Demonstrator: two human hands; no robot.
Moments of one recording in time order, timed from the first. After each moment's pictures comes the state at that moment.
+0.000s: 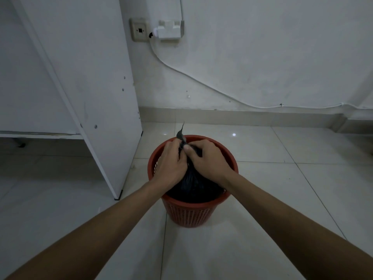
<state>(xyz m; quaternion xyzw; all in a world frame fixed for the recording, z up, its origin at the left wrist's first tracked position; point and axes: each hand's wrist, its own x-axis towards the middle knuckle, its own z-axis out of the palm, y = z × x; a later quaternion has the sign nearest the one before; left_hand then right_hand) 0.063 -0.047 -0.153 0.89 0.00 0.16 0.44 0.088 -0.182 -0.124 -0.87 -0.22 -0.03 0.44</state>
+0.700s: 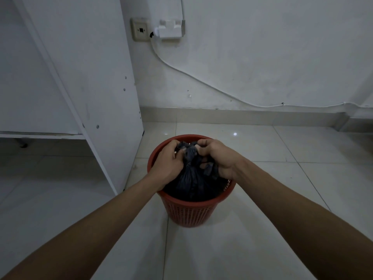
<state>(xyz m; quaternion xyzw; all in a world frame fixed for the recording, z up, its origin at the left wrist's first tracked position) 0.070 -0.033 -0.157 0.85 0.03 0.09 0.52 0.099 -0.191 -0.109 -0.64 -0.02 0.28 0.71</state>
